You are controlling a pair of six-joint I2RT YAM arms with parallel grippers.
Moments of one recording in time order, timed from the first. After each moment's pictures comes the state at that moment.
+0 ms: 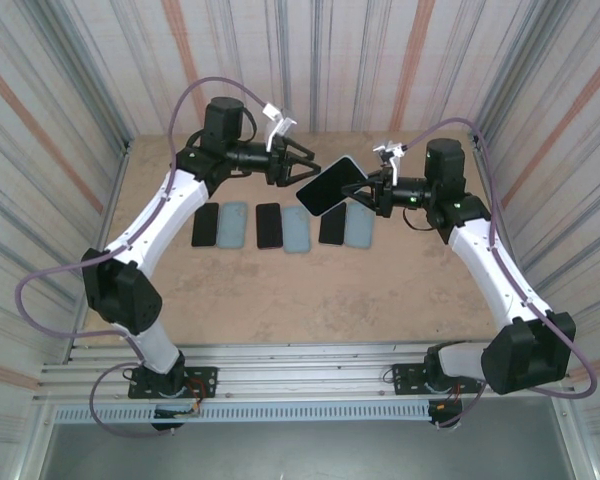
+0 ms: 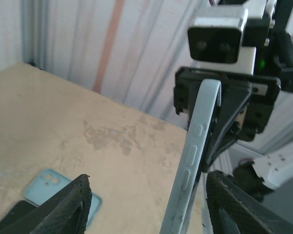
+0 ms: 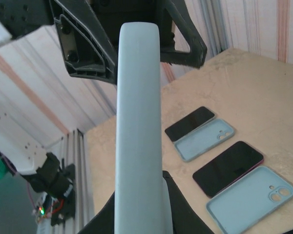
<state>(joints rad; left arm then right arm) -0.44 1.71 1.71 -0.43 1.02 0.03 0.23 1.29 1.18 -0.31 -1.04 0.01</state>
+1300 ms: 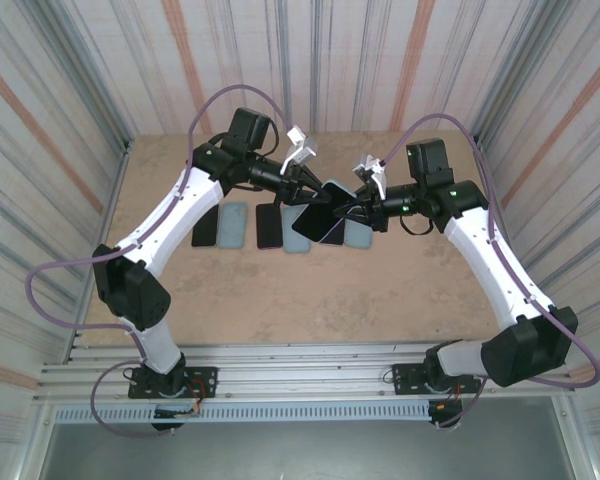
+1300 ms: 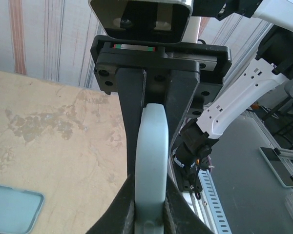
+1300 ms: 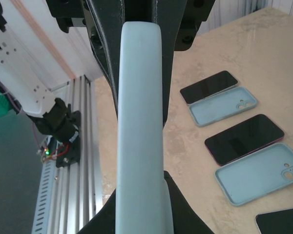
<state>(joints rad) -0.54 1.76 1.81 -0.78 1.16 0.34 0.31 1.33 1.34 -0.77 -0.99 -0.37</state>
